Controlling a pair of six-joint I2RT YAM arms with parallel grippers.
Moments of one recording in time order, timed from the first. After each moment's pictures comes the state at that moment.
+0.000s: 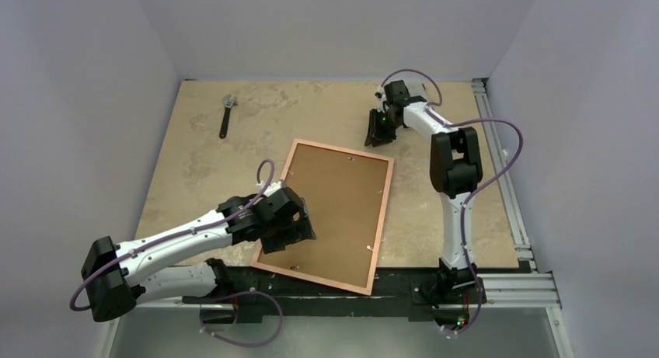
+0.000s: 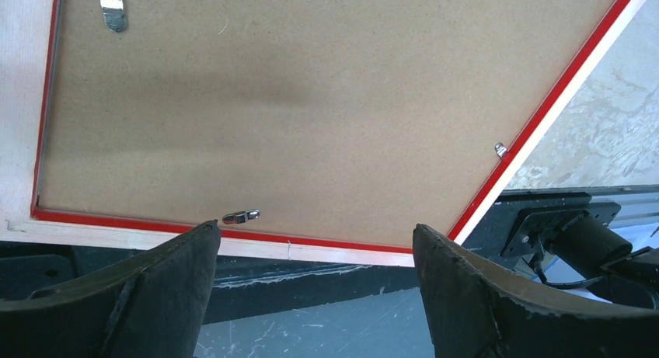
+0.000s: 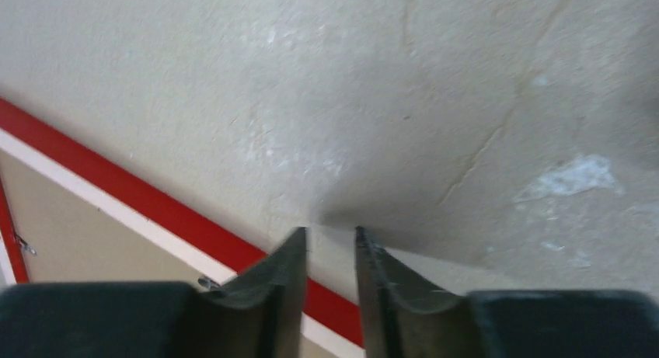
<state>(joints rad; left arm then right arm) -1.00 1.05 0.78 -0.85 -0.11 -1.27 0.24 2.28 1.82 -0.66 -0.28 0.28</state>
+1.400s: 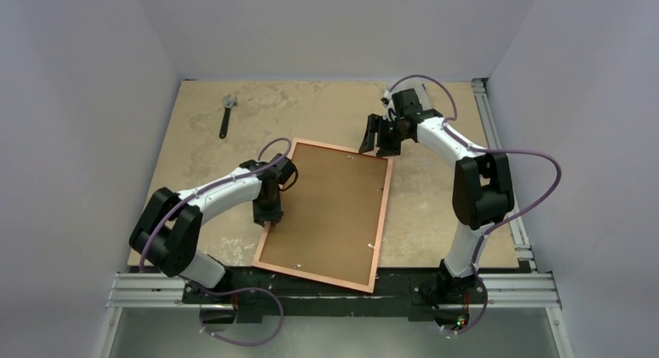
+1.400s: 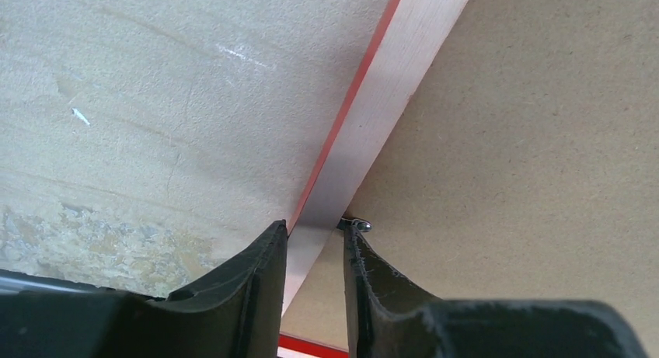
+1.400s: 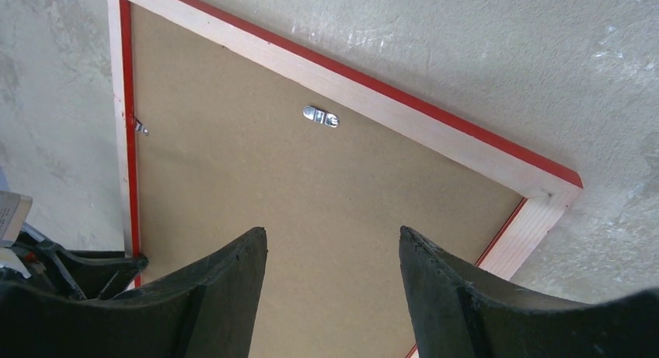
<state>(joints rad) -0.58 1.49 0.87 -0.86 -0.19 -0.74 0.28 1.86 1.41 -0.56 -0.36 0.40</state>
